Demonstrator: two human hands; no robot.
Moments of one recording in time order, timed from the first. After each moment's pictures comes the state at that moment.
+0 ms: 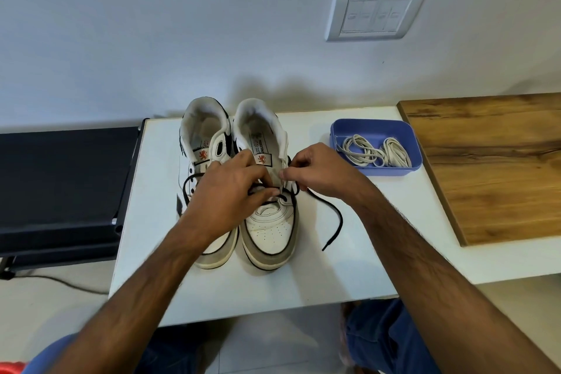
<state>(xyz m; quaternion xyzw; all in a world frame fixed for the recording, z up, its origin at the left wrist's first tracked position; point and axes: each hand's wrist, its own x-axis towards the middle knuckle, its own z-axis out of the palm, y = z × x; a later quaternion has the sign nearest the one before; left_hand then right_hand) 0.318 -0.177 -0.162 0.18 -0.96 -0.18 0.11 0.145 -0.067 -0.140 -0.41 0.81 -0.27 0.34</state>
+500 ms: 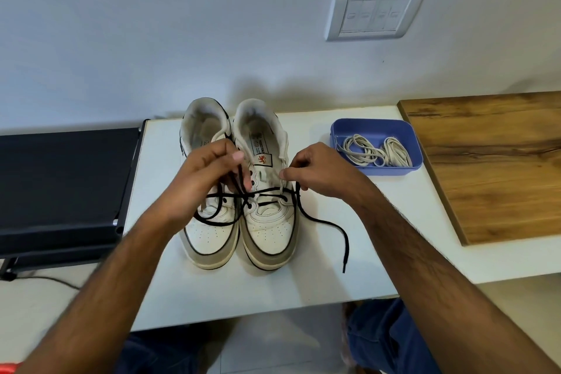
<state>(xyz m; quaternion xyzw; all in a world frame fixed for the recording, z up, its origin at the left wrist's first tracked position) 0.337 -0.192 -0.130 0.21 -0.67 -0.69 0.16 0.145 -0.067 -0.136 -0.40 0.81 -0.25 0.34</state>
